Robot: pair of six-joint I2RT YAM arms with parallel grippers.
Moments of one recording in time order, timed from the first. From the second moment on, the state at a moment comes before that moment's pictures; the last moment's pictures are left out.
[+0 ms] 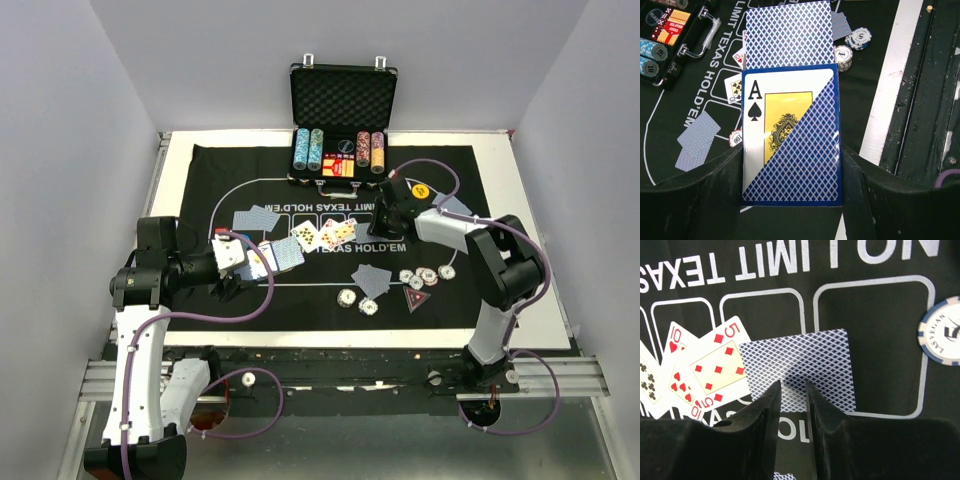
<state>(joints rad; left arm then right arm) 0.06 0.79 0.97 -1.10 1.04 1.05 0.45 1.87 1.11 -0.13 0.05 0.56</state>
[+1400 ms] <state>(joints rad) 0.06 0.79 0.97 -1.09 1.04 1.05 0.76 1.48 1.22 -0.13 -0.49 0.80</state>
